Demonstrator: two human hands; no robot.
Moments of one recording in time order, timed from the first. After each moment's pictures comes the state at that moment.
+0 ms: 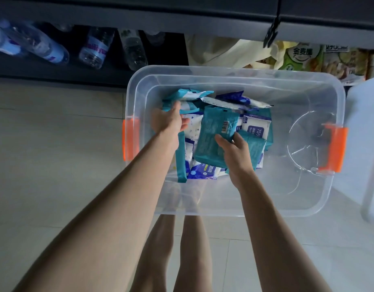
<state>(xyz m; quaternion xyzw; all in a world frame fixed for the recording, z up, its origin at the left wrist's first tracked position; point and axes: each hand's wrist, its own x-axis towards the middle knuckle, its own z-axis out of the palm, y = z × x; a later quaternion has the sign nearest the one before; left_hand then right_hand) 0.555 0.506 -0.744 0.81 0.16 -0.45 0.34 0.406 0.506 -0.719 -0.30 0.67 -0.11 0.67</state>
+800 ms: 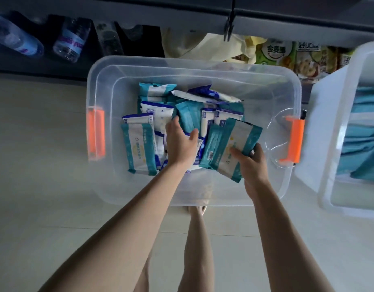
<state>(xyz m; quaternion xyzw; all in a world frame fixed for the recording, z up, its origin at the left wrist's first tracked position) 0.446 0.527 -0.735 0.85 -0.18 -0.42 0.27 0.299 0.490 -0.711 -0.31 0.72 -0.14 0.60</state>
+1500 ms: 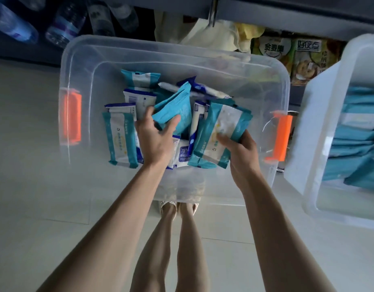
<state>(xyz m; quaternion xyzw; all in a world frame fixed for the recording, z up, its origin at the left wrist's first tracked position) 0.438 0.539 -0.728 0.84 -0.11 -0.31 0.43 0.287 0.470 -0.717 -0.30 0.63 -0.18 0.69</state>
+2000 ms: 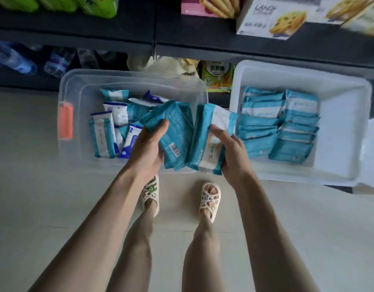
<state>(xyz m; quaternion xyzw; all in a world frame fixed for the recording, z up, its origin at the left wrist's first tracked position) 0.351 0.527 -0.560 0.57 0.07 -0.61 0.55 0.196 0.457 -0.556 -0.25 0.59 -0.18 0.75</state>
